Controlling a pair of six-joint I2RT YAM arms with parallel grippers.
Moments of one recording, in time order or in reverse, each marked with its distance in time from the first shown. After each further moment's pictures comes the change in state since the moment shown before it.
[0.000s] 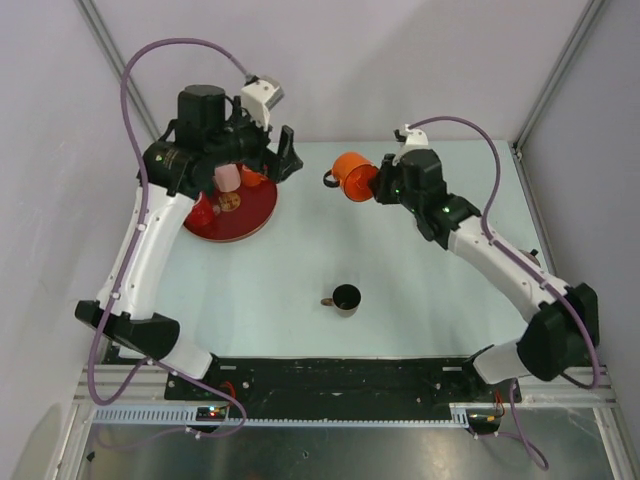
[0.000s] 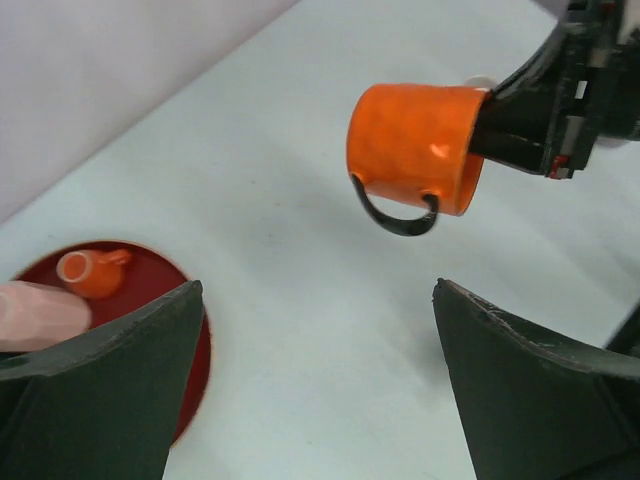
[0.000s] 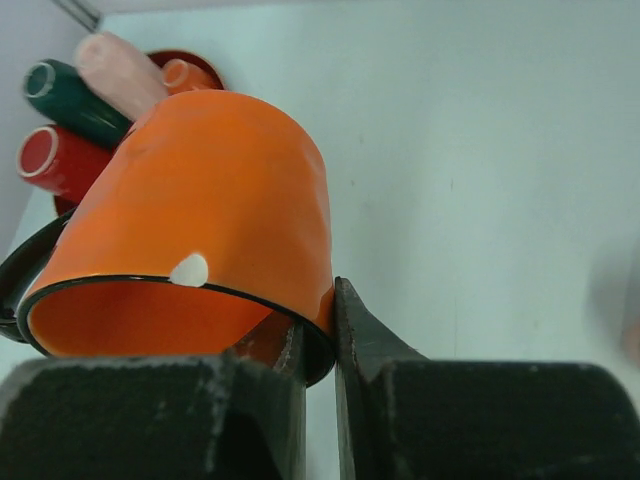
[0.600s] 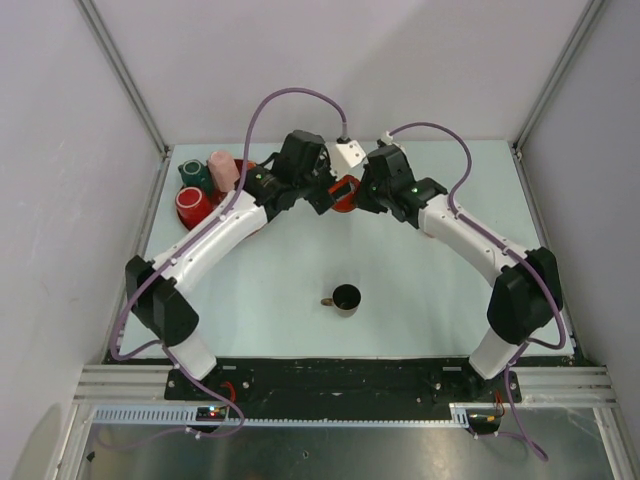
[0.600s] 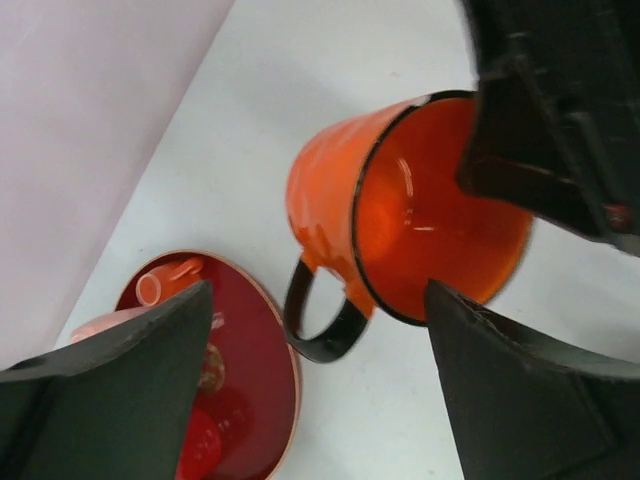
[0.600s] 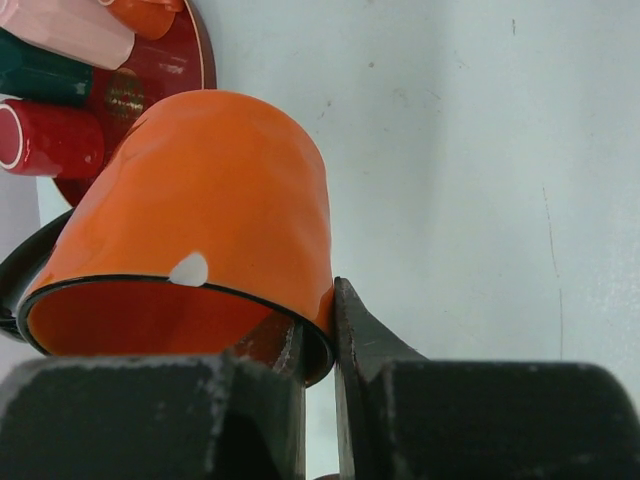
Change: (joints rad) left arm -0.334 0.143 -0.257 0.240 -0.486 0.353; right arm 0.055 0.288 0.257 -0.350 0.026 0.367
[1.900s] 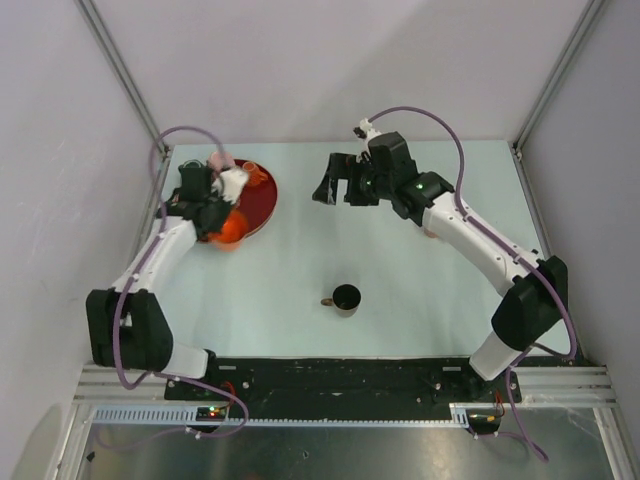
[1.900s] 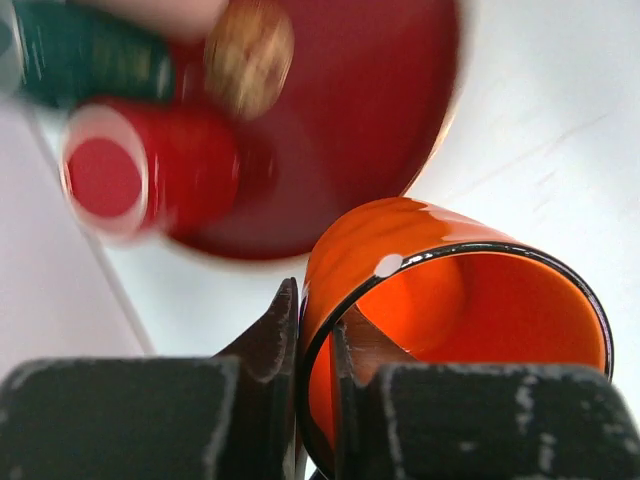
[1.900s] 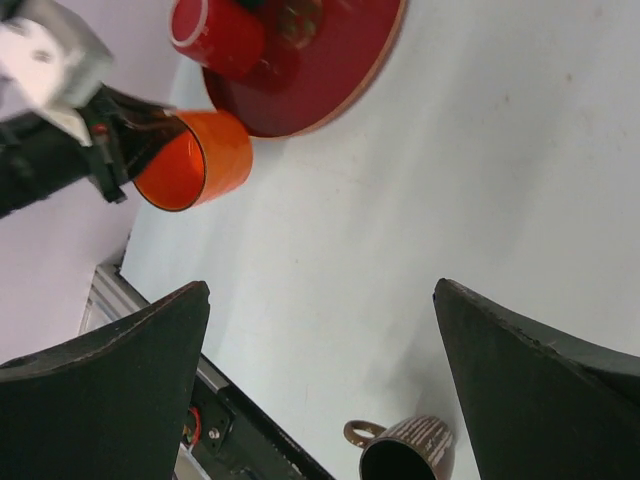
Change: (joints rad) left arm 0.507 -0.235 -0.530 0.131 0.061 0.029; right arm 0.038 -0.026 0.083 0.006 -0.289 -0.146
